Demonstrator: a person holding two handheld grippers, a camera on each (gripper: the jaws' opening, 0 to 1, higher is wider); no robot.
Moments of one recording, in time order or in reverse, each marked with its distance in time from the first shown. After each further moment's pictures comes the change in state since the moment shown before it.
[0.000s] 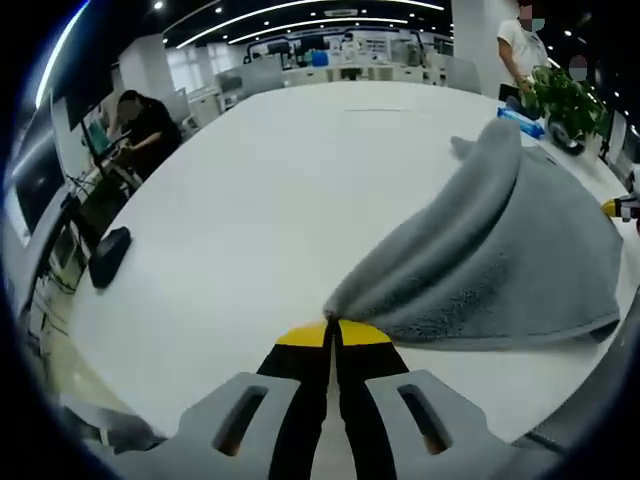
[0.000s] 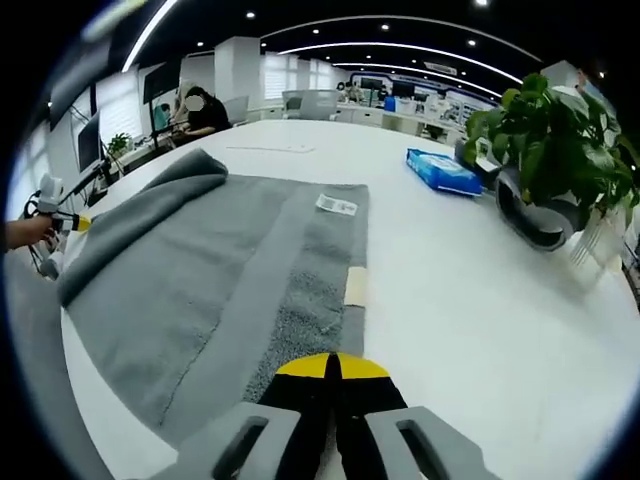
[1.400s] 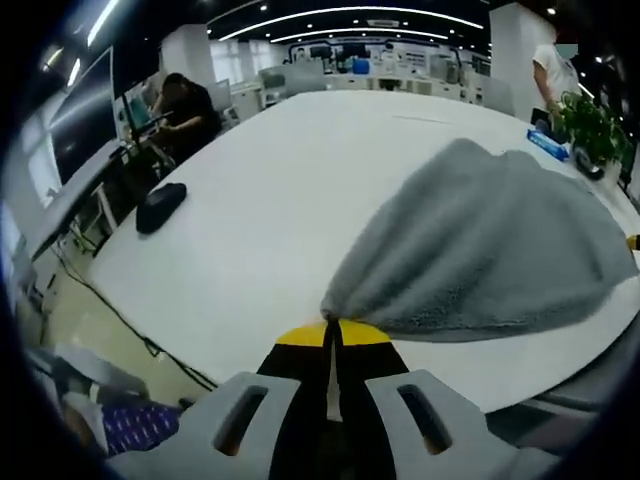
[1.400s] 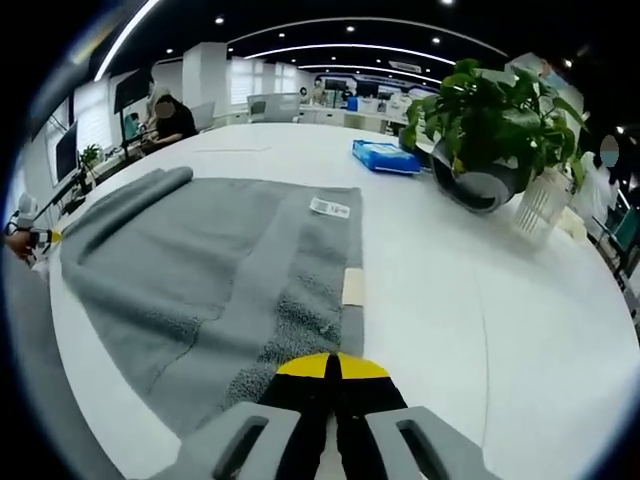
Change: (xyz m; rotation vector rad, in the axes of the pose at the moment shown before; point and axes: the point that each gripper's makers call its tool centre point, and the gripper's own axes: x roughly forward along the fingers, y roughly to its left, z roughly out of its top) left arm -0.034 0.045 -0.037 -0.130 -0.030 0.107; right arm -0.051 -0.032 -0.044 0.069 -0.012 -0.129
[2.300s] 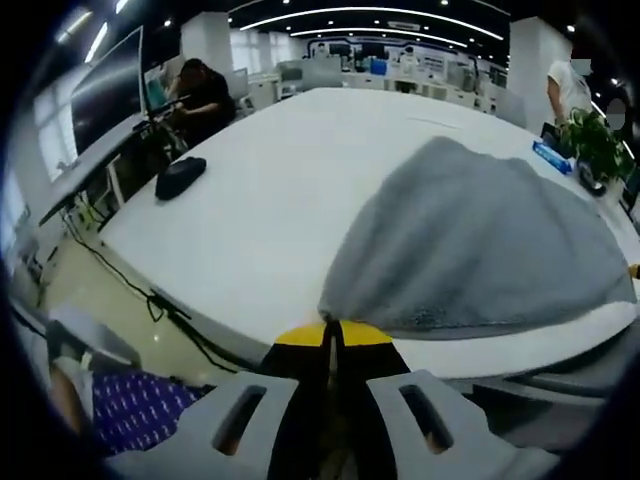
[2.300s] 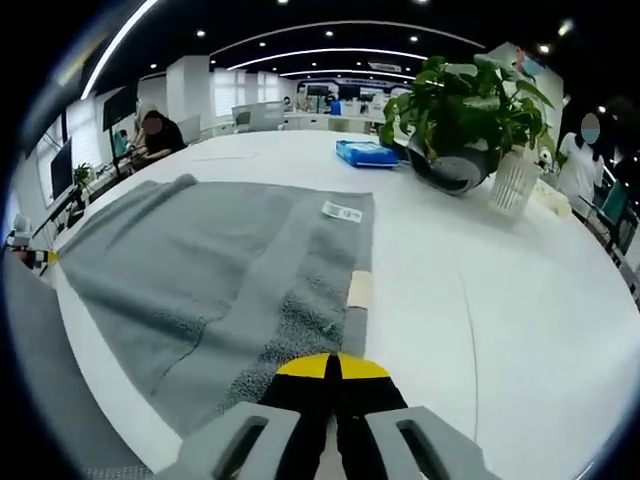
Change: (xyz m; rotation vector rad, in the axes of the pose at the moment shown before) left arm -0.020 -0.004 -0.019 -0.092 0.013 0.007; right arm -0.029 -0.004 -0.026 0.083 -0.027 -0.019
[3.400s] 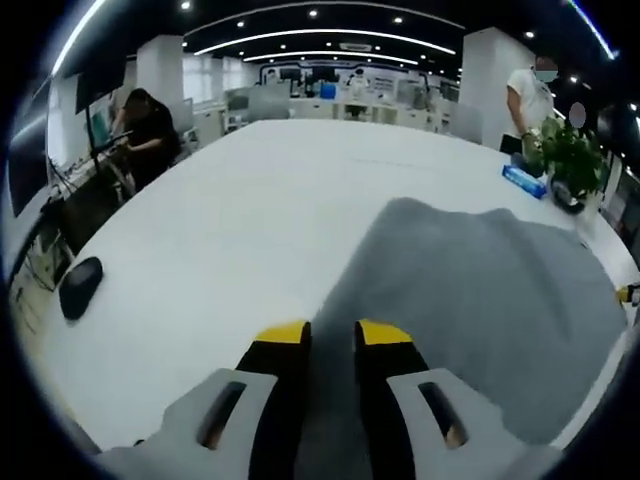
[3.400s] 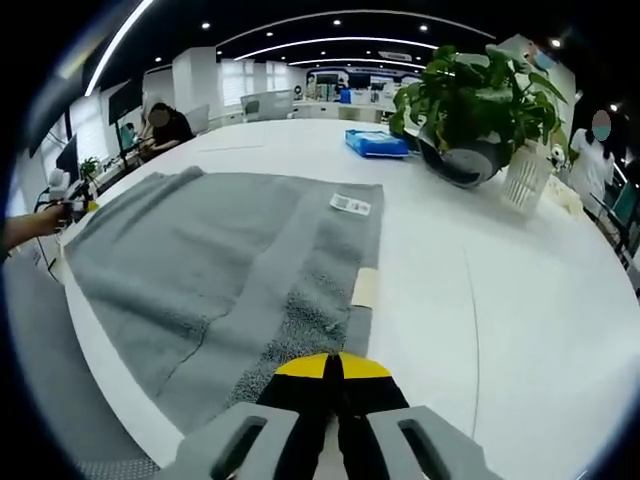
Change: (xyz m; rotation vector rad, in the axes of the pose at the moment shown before) left arm 0.103 -0.078 0.113 0.081 -0.083 -0.193; right arm 0.002 0.002 0.000 -0.030 0.064 0.038
